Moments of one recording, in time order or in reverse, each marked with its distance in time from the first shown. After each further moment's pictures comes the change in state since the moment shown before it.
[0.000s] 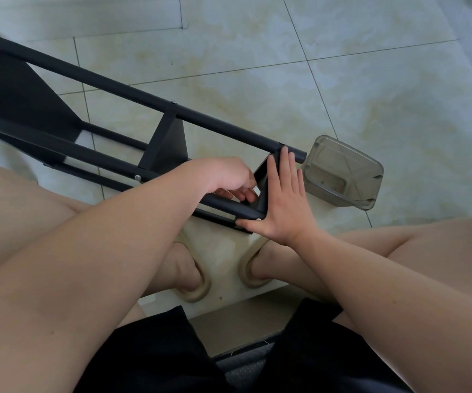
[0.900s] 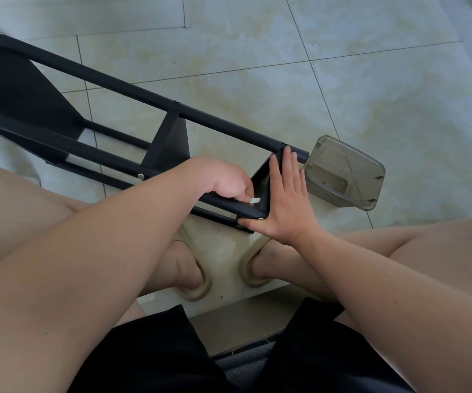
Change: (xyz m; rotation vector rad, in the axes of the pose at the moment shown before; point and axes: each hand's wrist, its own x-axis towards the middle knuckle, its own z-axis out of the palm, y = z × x) left_hand -0.002 -0.003 -0.009 0.700 -0.129 0.123; right_hand -0.001 0.000 0.000 0.018 0.012 0.002
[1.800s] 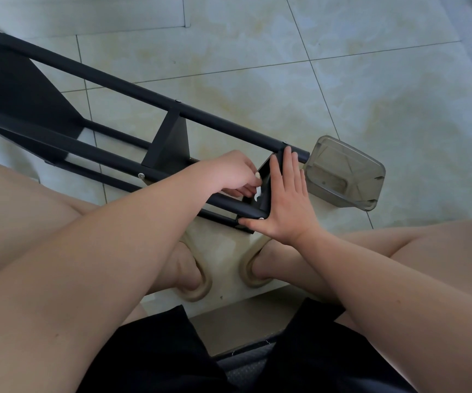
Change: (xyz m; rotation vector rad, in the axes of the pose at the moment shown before) left_hand 0.009 0.005 0.007 -0.758 0.281 -0.077; right_hand 0.001 0.001 -0.001 0.009 0.010 -0.005
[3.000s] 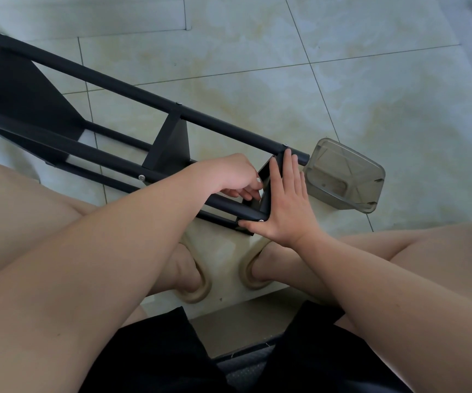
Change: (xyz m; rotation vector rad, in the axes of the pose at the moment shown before) left_hand -0.002 0.008 -0.001 0.033 -0.067 -0.060; right_hand 0.000 0.001 0.000 0.005 0.013 -0.009
